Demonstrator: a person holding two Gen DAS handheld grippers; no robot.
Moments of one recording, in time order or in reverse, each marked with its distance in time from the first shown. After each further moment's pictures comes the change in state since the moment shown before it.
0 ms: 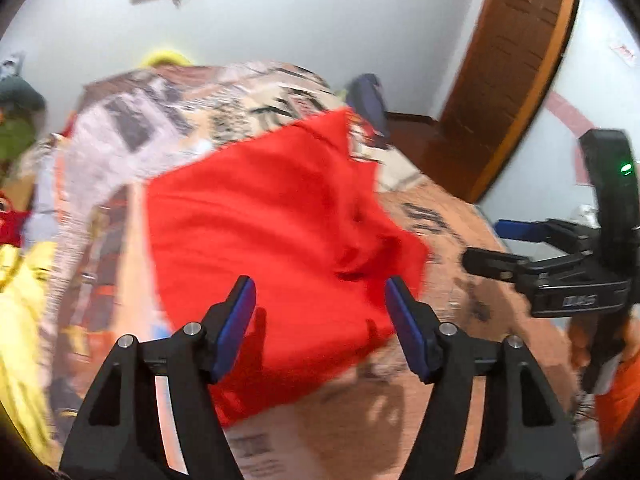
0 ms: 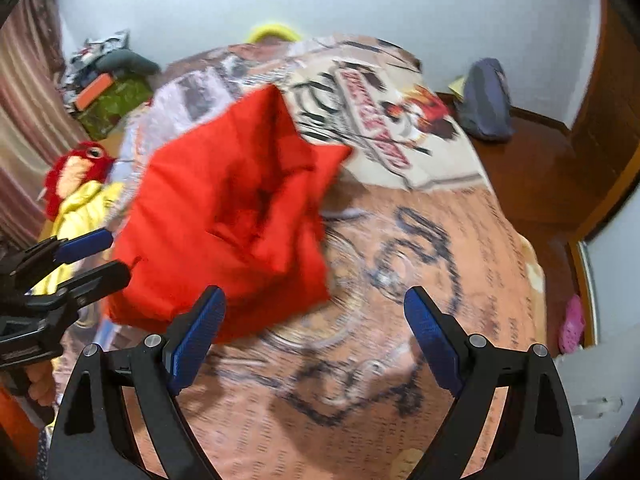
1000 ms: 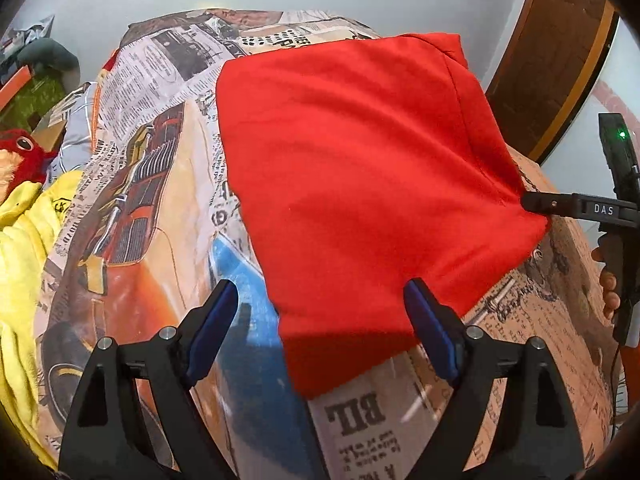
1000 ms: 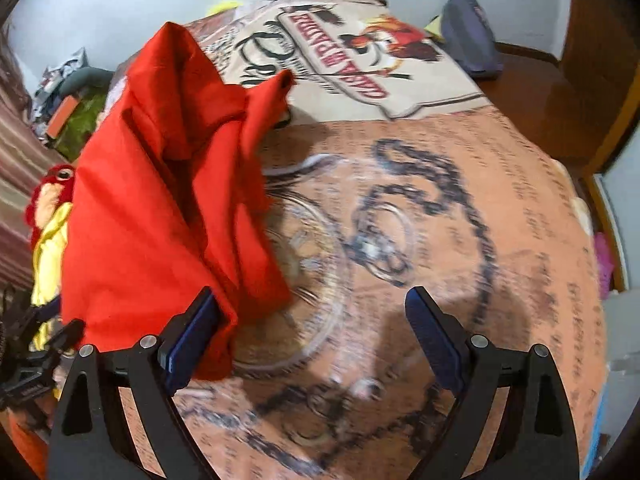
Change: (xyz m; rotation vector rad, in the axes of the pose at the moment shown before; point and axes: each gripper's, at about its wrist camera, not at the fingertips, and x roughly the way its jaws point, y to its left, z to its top) left arm 0.044 0.055 -0.064 -0.064 0.113 0.090; right arm 0.058 -0.056 -0.029 0.178 0.103 -0.041
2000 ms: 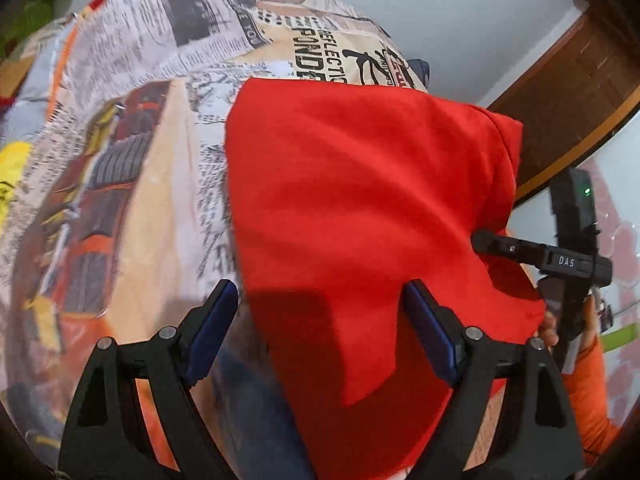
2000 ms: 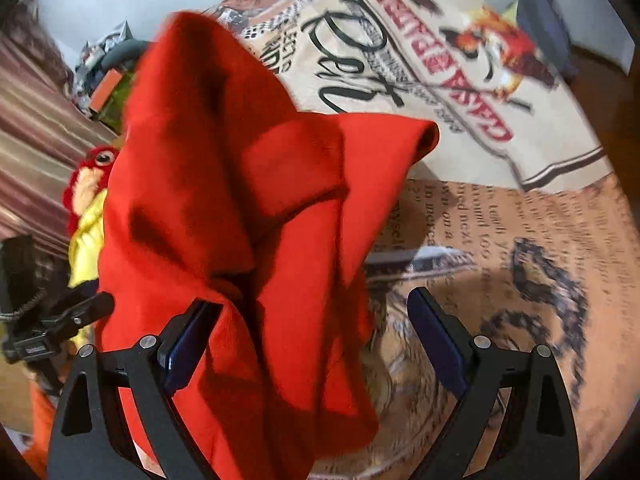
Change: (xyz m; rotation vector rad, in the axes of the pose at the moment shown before) left arm 0.056 0.067 0.076 -0.226 0.084 -0.243; right arm 0.076 0.034 0.084 -0.042 0.148 0.331
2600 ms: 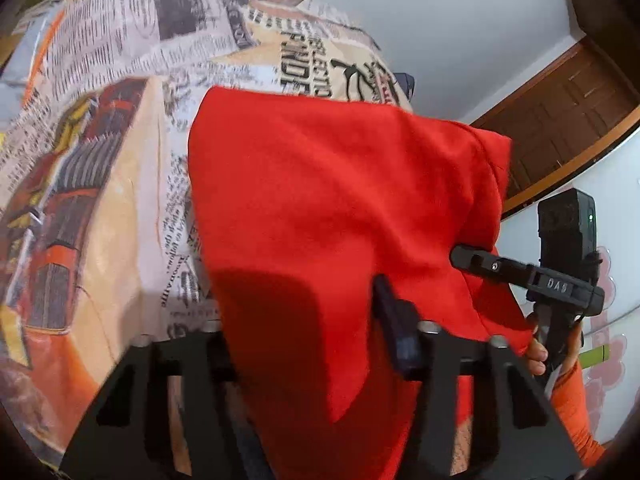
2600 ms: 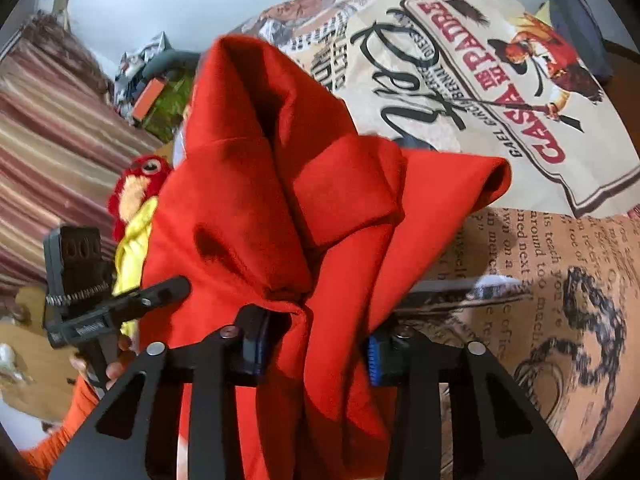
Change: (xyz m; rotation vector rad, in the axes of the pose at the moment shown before) left arm -0.004 0.003 0.015 -0.053 -0.031 -0.111; right arm -0.023 0.041 0.005 -0.016 -0.055 0.110
